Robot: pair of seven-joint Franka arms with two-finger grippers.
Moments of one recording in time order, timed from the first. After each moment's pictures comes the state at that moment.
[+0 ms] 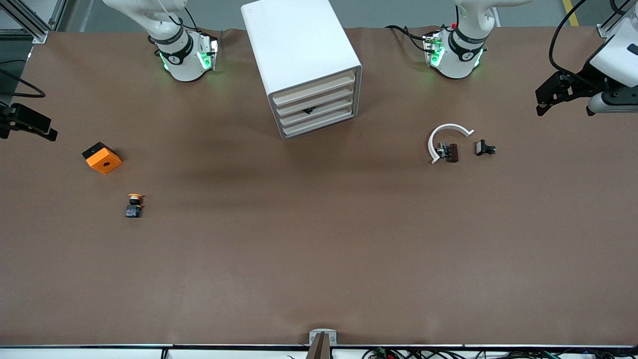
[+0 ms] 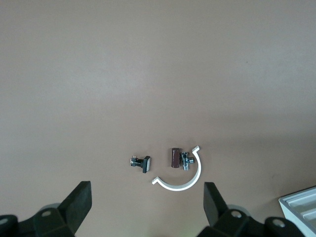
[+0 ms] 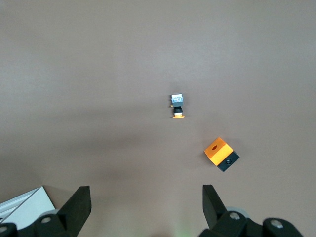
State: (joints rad) left arm 0.04 -0.10 -0.15 -1.61 0.05 1.53 -0.06; right arm -0.07 0.15 0.02 -1.26 -0.01 1.35 0.02
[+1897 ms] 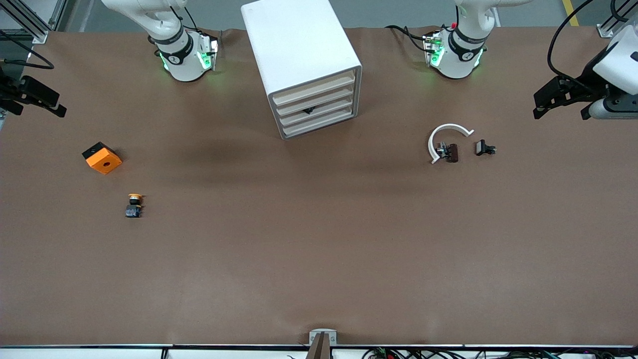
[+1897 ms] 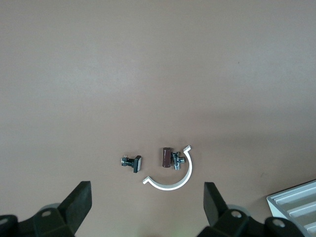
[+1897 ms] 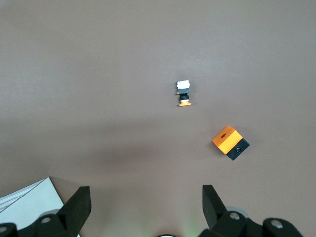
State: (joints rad) left arm 0.04 -0.08 -0.14 -1.60 0.00 1.53 -0.06; right arm 0.01 -0.09 -0.08 -1.58 0.02 1.47 0.02
